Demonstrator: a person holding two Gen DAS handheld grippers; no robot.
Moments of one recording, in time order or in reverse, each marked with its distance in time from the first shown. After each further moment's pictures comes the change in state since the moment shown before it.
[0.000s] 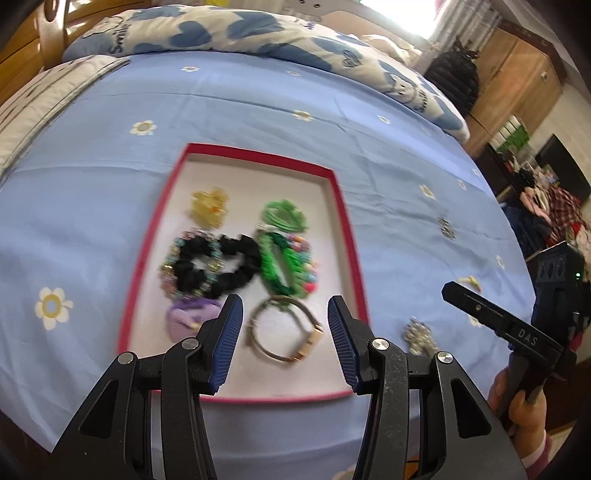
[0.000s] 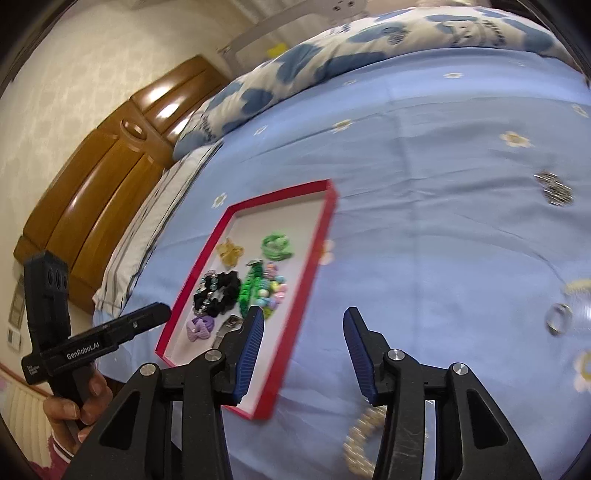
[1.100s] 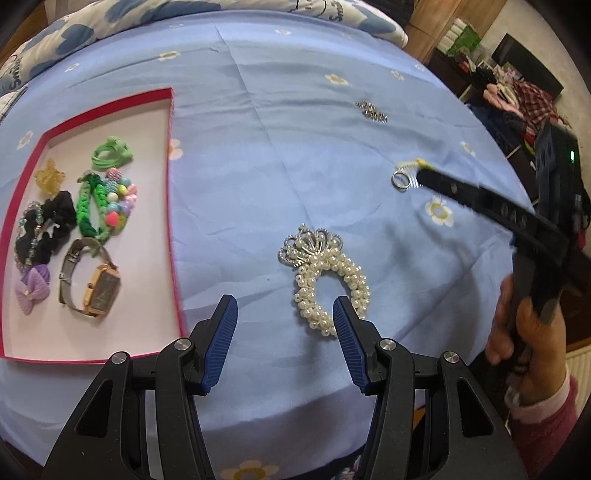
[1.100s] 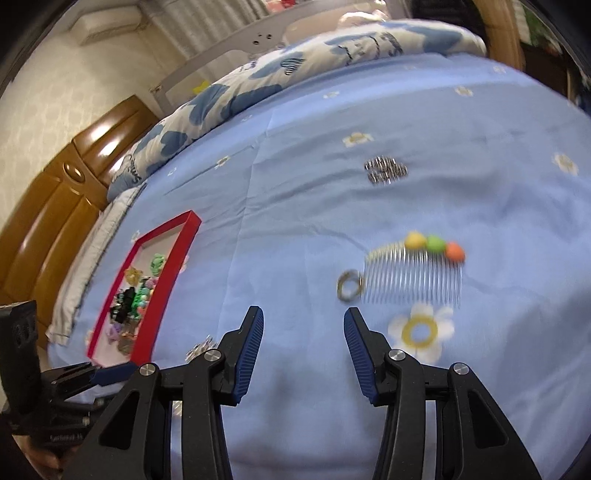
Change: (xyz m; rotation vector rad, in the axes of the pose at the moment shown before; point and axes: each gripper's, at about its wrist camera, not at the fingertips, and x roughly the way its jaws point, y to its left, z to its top) left arm 0.071 -0.139 -0.066 0.279 0.212 -0.050; right arm -0.066 -0.118 -0.028 0.077 -0.126 -0.231
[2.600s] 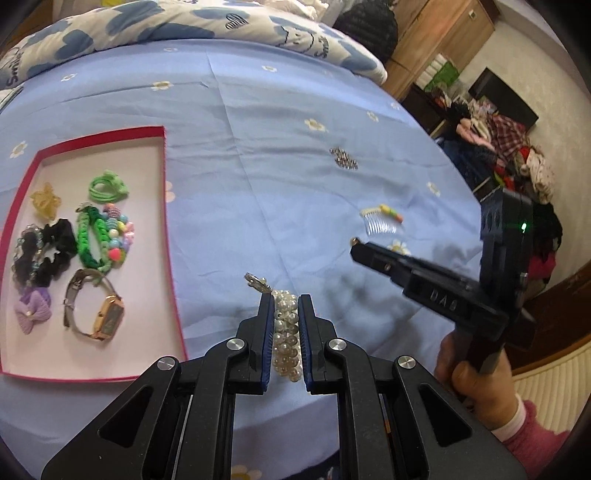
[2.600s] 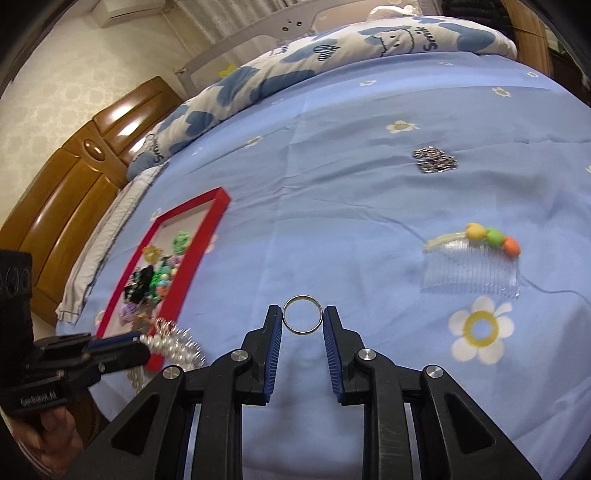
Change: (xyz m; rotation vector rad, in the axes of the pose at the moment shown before) left arm -0.043 0.012 0.017 -0.046 -0.129 -0.145; right arm 0.011 0.032 -0.011 -0.049 0.054 0.101
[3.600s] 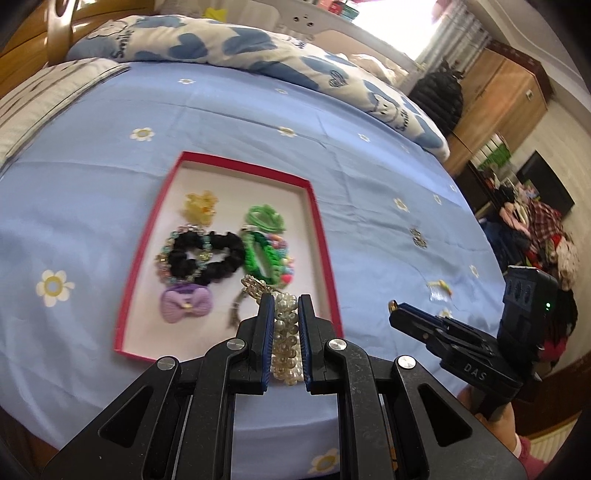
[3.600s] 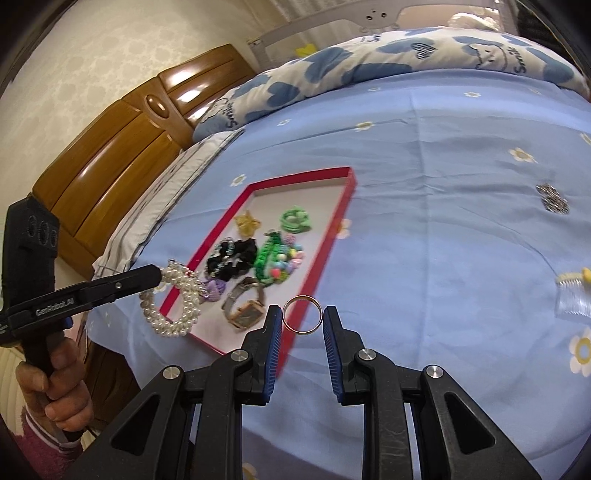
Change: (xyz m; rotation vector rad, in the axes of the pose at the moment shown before) left arm -0.092 0.122 -0.016 -0.248 -0.190 0.140; right arm 0.025 0.125 -0.003 -0.181 0.064 0.159
